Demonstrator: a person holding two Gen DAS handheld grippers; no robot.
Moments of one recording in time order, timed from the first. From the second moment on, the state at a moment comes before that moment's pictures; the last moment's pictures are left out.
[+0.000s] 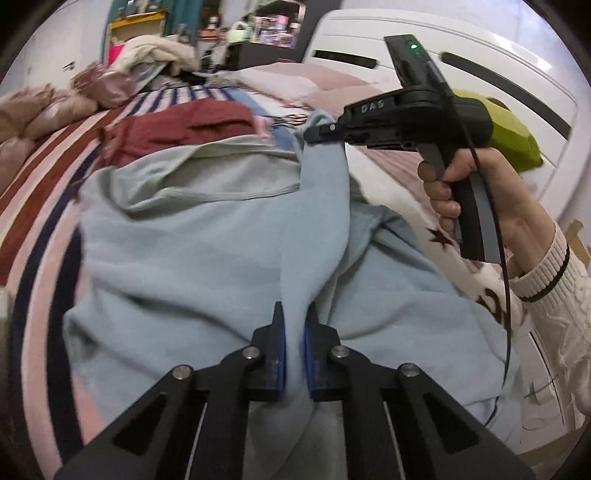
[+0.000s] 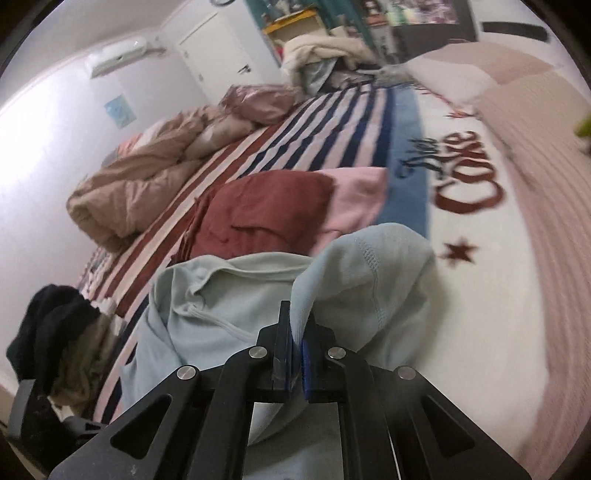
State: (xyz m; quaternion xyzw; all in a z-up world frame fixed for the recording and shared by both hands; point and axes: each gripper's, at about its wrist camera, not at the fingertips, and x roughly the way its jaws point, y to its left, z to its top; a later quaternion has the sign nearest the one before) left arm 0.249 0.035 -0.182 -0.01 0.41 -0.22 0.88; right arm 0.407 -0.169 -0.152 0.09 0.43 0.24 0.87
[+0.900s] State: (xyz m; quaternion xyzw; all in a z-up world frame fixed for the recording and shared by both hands) left arm 0.230 0.046 -0.180 -0.06 0.41 -0.23 0.88; right arm 0.315 -0.188 -0.191 -0.17 0.43 0.12 0.88
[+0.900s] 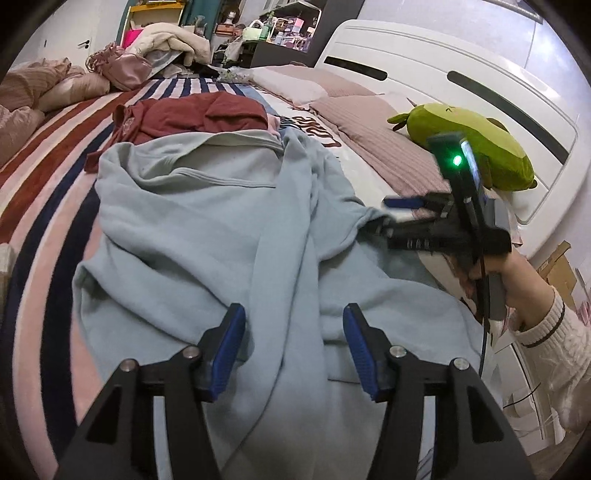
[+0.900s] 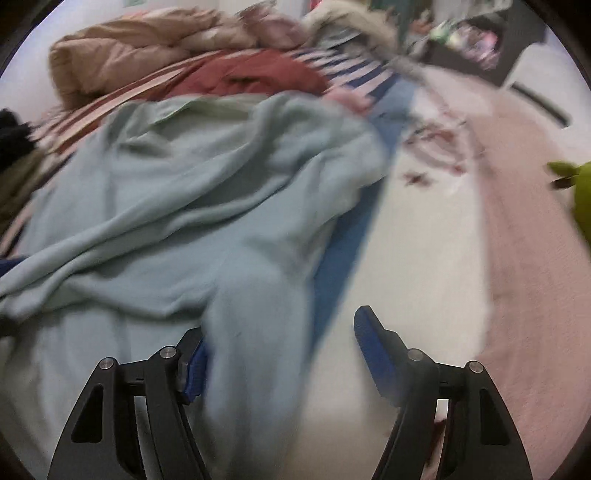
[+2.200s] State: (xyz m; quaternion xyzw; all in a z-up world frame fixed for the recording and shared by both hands) left arm 0.245 0.054 -0.192 -0.05 0.43 -0.19 0.88; right arm 0.315 -0.175 -0.164 -0.02 0.46 0.26 0.85
